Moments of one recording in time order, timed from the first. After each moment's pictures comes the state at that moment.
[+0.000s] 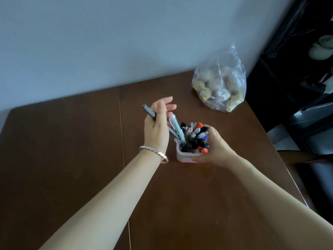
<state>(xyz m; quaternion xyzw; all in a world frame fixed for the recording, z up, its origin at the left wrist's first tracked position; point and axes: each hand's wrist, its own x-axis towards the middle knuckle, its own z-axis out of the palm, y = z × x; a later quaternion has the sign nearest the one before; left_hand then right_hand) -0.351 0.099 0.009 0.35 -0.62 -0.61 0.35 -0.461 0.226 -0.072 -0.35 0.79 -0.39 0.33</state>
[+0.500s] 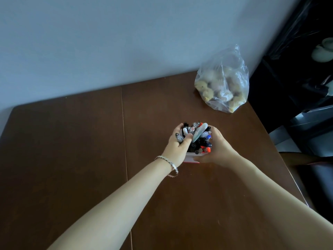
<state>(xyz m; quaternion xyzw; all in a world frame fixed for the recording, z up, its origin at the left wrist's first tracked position) -0.343 0.116 -0.041 0.36 -0.71 -0.60 0.03 -0.461 0.225 -0.075 -0.34 0.79 -0.38 0.33</state>
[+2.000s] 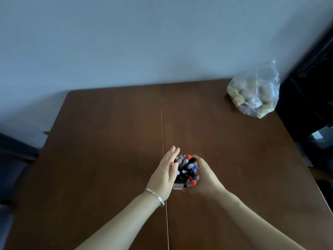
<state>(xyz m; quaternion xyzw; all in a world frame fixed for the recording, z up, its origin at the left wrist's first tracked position) -0.149 0.118 -0.045 0.32 -0.82 -0.47 0.12 -0.280 0.214 -0.065 -0.41 0.75 -0.36 0.37</state>
